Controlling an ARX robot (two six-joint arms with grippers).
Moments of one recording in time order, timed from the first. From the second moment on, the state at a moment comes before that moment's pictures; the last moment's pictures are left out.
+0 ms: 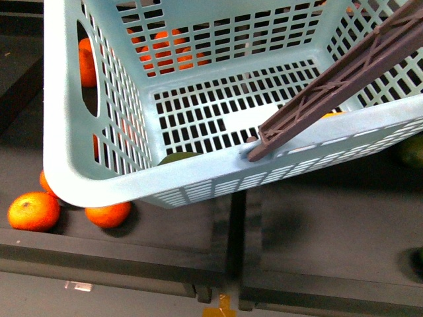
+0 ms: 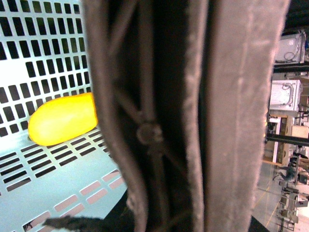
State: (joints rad) left arm -0.58 1.80 1.57 -0.41 0.41 -0.89; right arm 0.00 0.00 0.02 0.00 0.00 0.00
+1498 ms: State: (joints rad) left arm -0.55 1.80 1.56 -0.41 0.38 -0.88; right arm 0.00 0.00 0.02 0.00 0.00 0.00
